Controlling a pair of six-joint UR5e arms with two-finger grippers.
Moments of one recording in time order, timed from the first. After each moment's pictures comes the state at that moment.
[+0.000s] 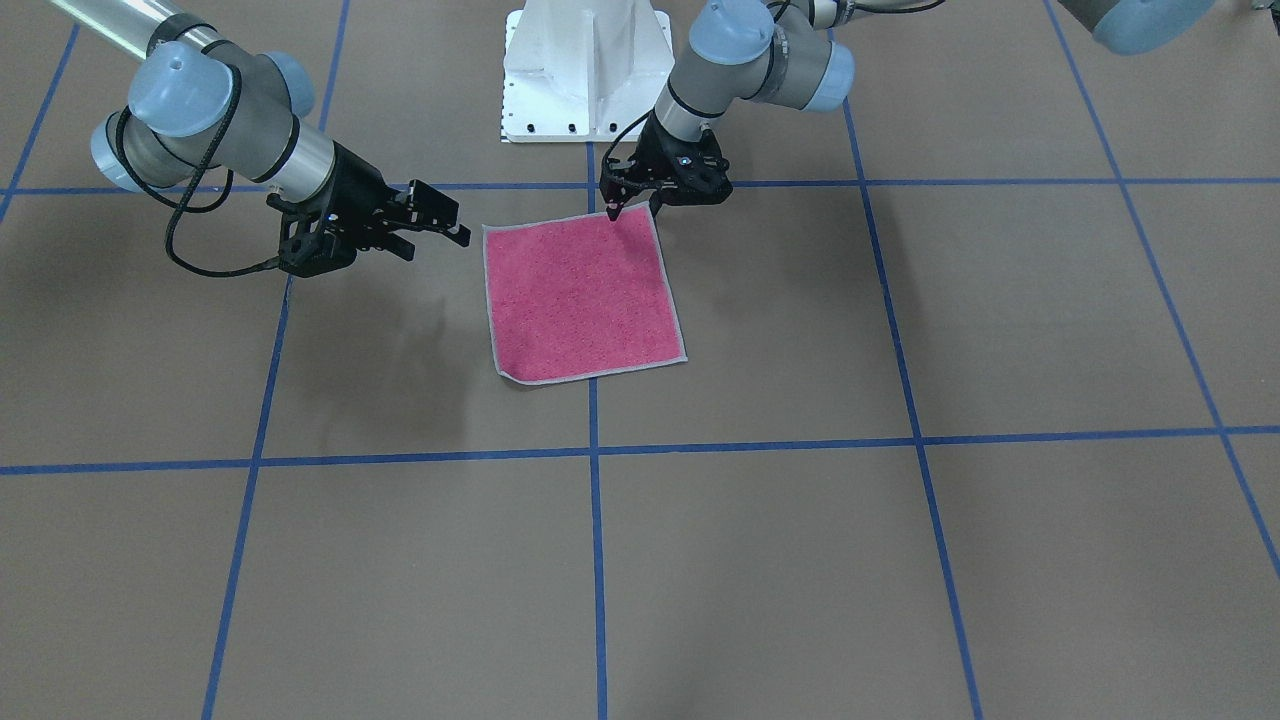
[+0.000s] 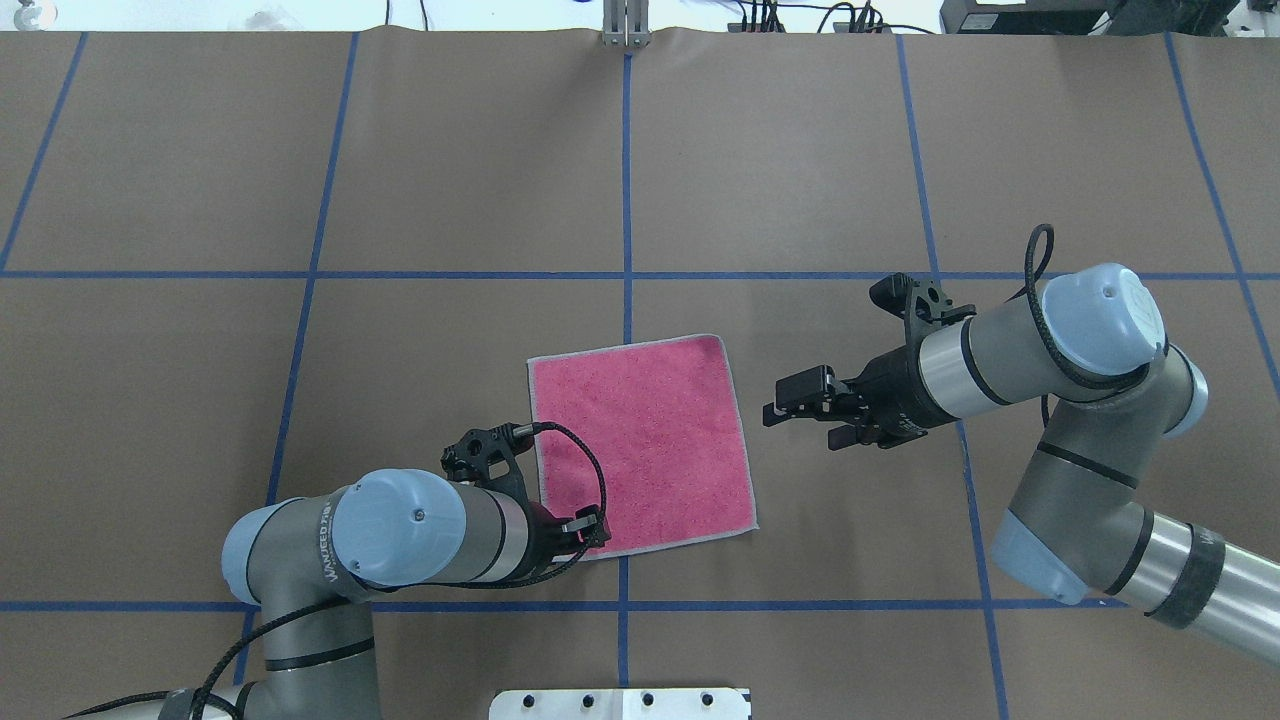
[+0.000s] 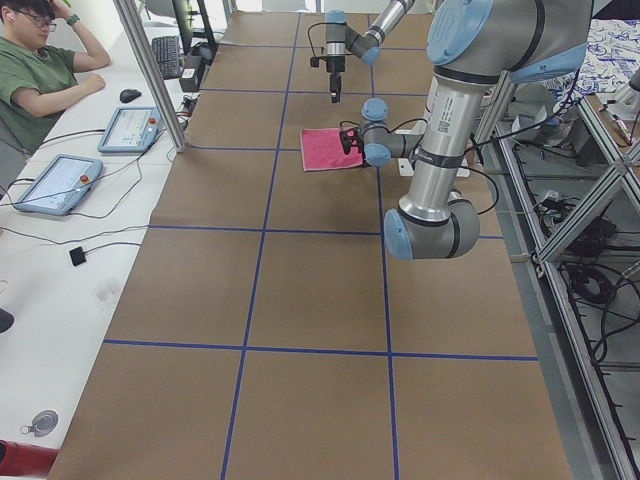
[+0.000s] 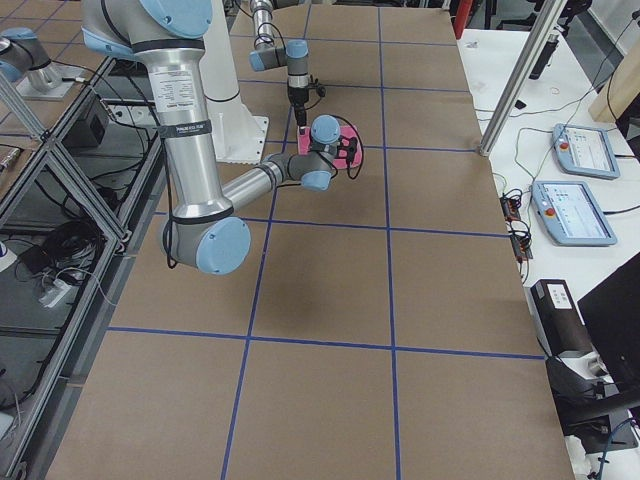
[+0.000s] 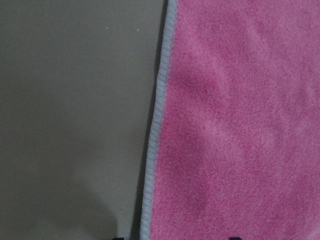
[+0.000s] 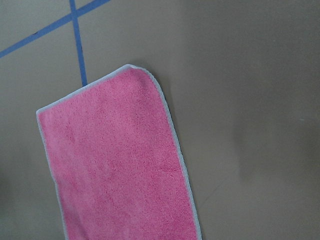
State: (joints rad) left arm -0.25 -2.04 -1.73 -2.06 -1.73 -1.74; right arm 0.61 -1.35 1.74 -0.68 2.18 1.55
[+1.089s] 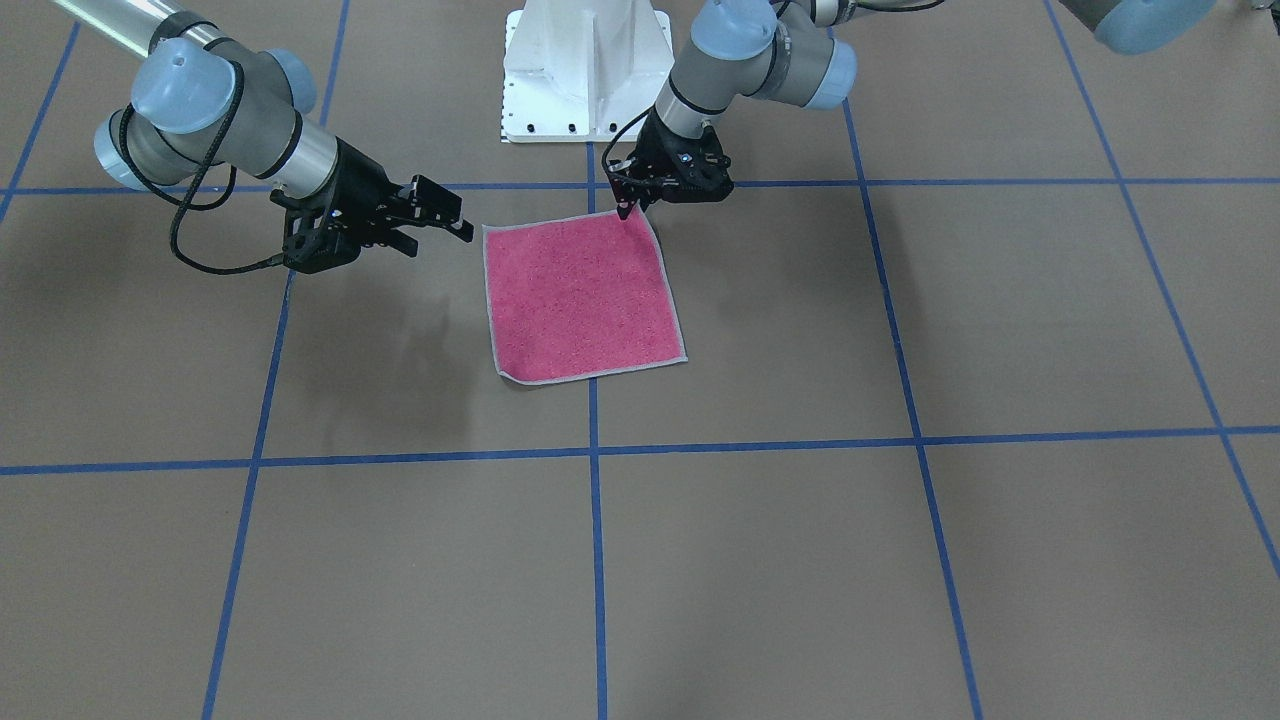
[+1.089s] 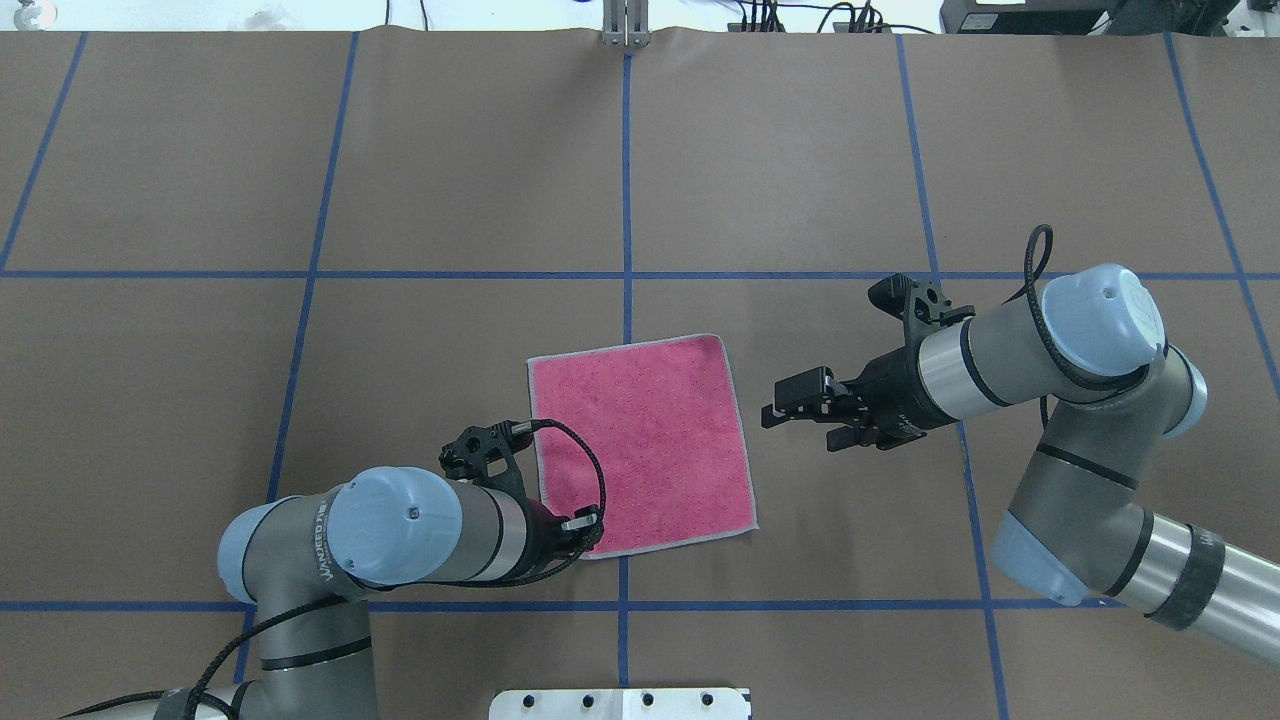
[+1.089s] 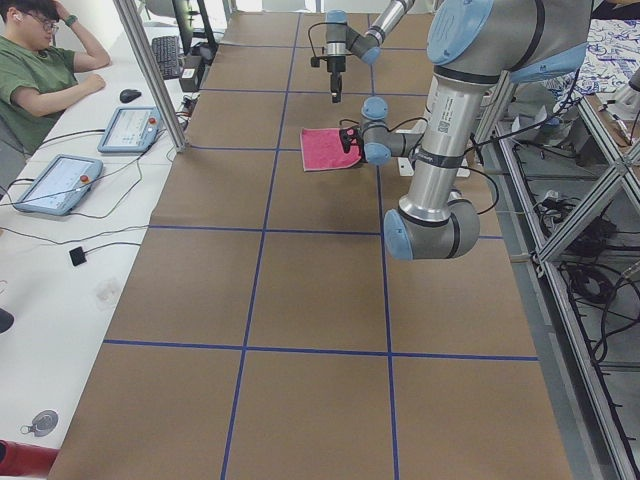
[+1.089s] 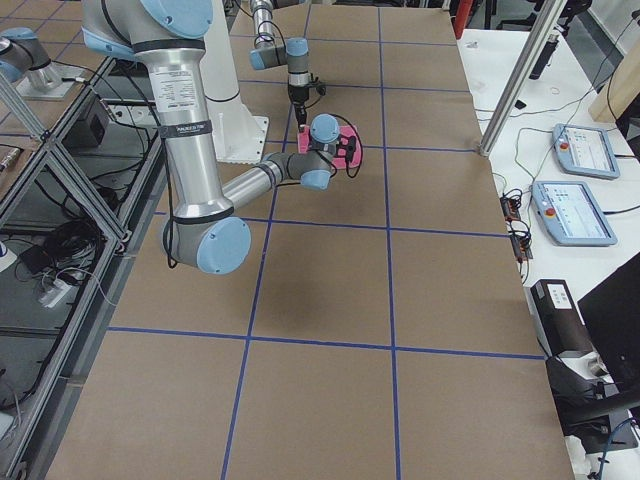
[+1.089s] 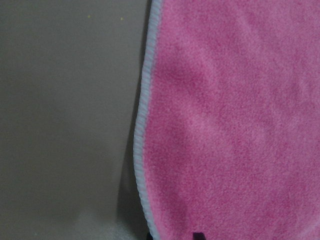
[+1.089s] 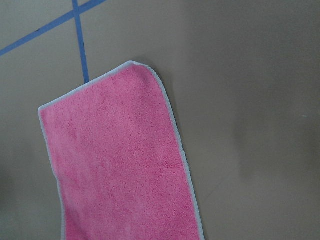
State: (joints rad) left arm -0.25 -2.03 -1.75 -2.06 -1.73 -1.74; right arm 0.59 -1.35 1.75 -0.68 2.18 1.56
